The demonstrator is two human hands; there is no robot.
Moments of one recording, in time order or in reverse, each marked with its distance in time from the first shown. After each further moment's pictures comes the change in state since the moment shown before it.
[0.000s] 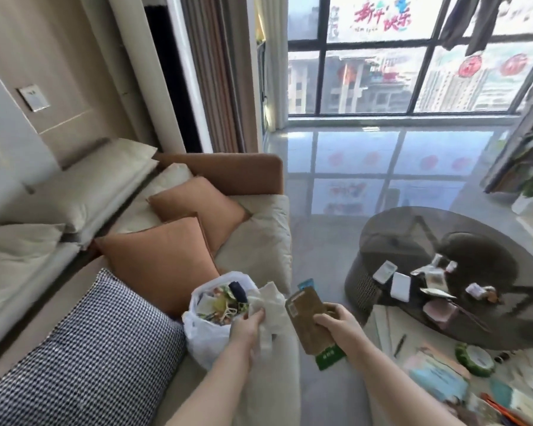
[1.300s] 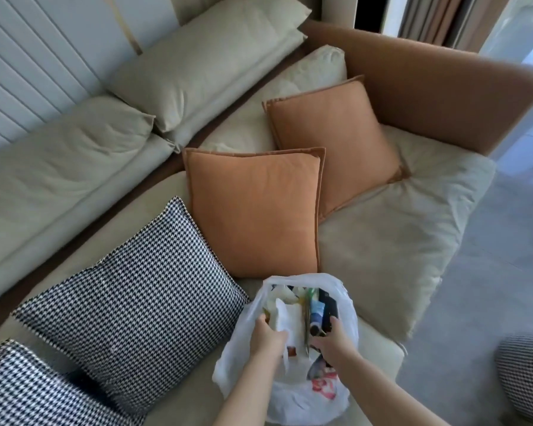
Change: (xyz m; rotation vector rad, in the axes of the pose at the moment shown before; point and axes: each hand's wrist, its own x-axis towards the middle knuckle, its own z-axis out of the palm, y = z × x) left_hand 0.297 0.003 -0.086 0.299 0.568 -0.407; right_hand 0.336 0.027 0.241 -0.728 -0.517 0.310
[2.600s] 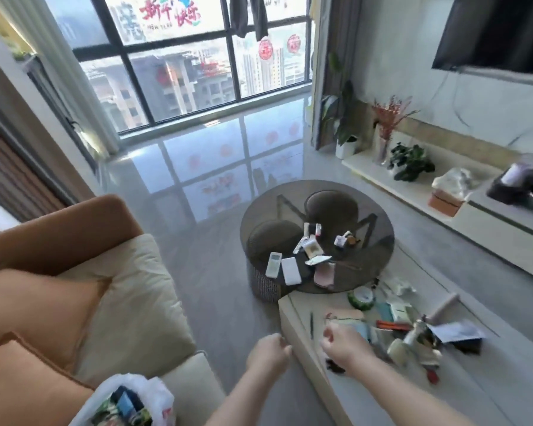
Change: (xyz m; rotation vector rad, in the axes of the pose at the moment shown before) left_hand -0.381 -0.105 0.171 1.313 -0.602 1.210; right_hand -0.395 0.344 -0.082 0.218 0.870 0.290
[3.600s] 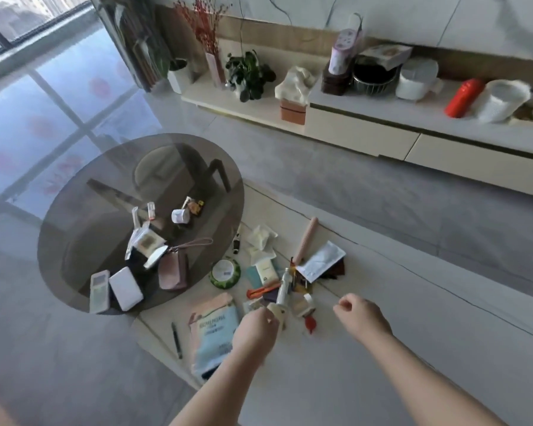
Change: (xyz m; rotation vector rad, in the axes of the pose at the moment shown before) left_hand 0.150 0.285 0.260 0.378 -0.266 0.275; right_hand 0.083 0.395 -0.068 0.448 0.158 0.647
